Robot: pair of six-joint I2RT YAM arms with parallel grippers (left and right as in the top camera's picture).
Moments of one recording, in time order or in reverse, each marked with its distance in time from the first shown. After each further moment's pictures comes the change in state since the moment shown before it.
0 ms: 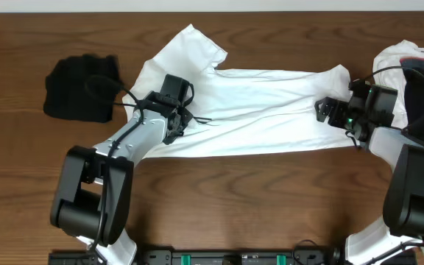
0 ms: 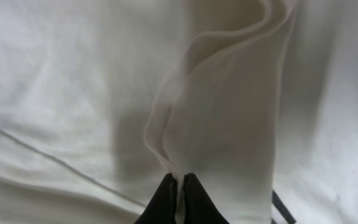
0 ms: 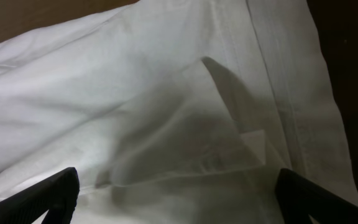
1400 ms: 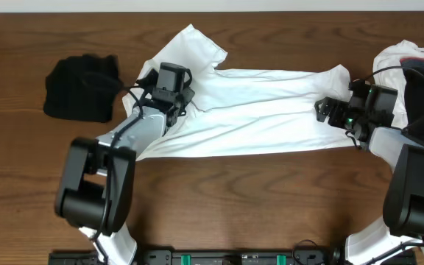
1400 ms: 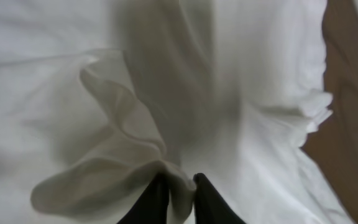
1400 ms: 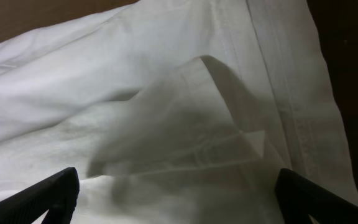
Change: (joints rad) left arm 0.030 0.071 0.015 0.392 -0.002 0.050; right arm 0.000 0.000 0.000 0.000 0.000 0.000
